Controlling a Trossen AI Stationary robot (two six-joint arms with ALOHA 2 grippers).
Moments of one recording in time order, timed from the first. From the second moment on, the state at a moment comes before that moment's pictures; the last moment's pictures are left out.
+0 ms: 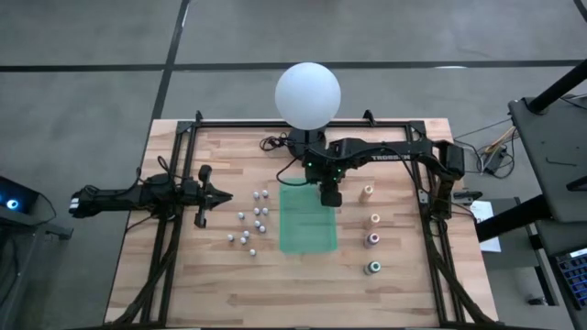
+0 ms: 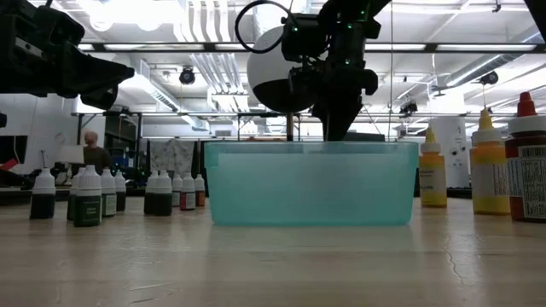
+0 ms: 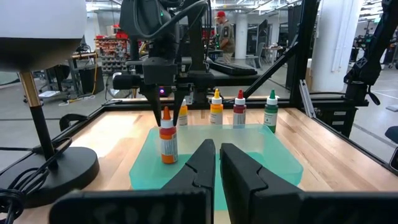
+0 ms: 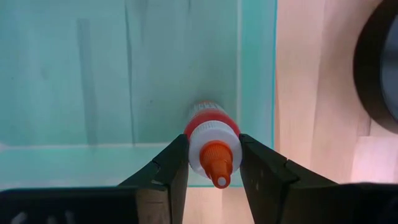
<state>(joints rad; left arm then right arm) 0.02 0.05 0.01 0.02 0.04 0.01 -0.19 1.86 1.46 -0.96 -0.05 -0.16</state>
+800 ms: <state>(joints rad) 0.02 0.05 0.01 0.02 0.04 0.01 -0.19 1.83 1.46 -0.95 -0.05 -0.17</state>
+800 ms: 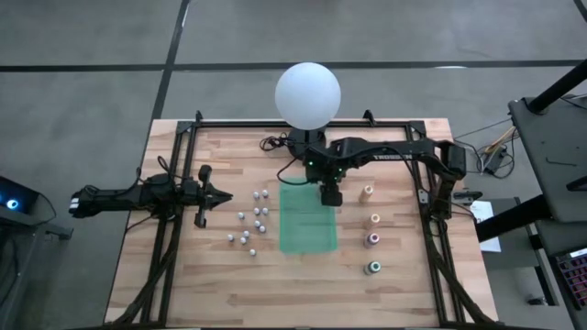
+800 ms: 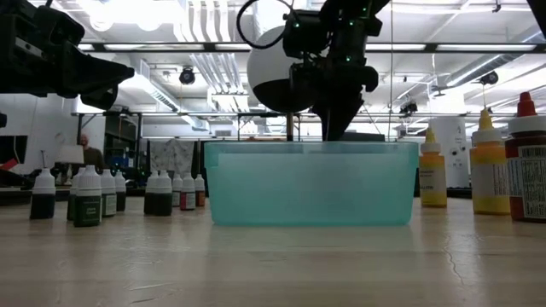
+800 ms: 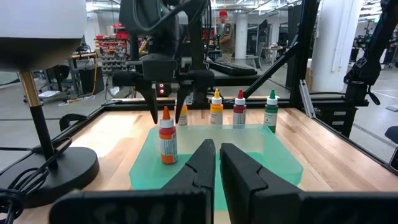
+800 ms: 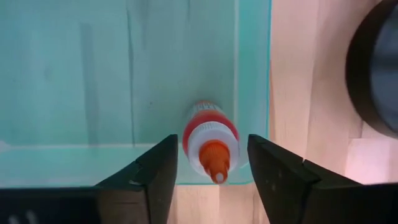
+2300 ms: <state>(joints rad) 0.02 0.05 0.01 0.02 0.04 0.01 -0.18 1.58 1.46 -1.18 -0.06 -0.22</state>
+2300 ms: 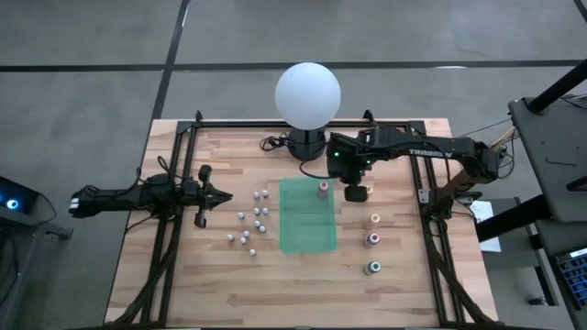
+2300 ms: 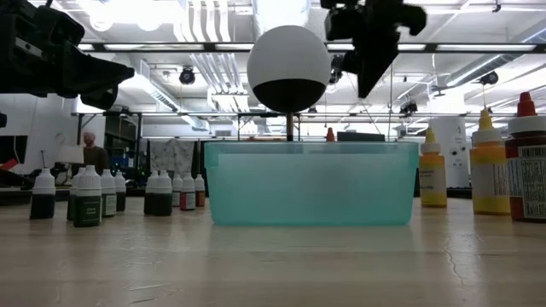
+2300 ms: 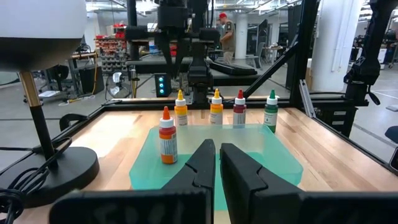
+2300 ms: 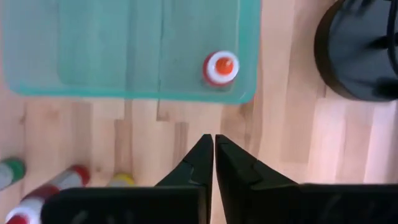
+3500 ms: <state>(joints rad) 0.02 0.05 0.01 0.02 0.04 0.01 -0.18 1.23 1.44 -1.36 -0.09 -0.09</state>
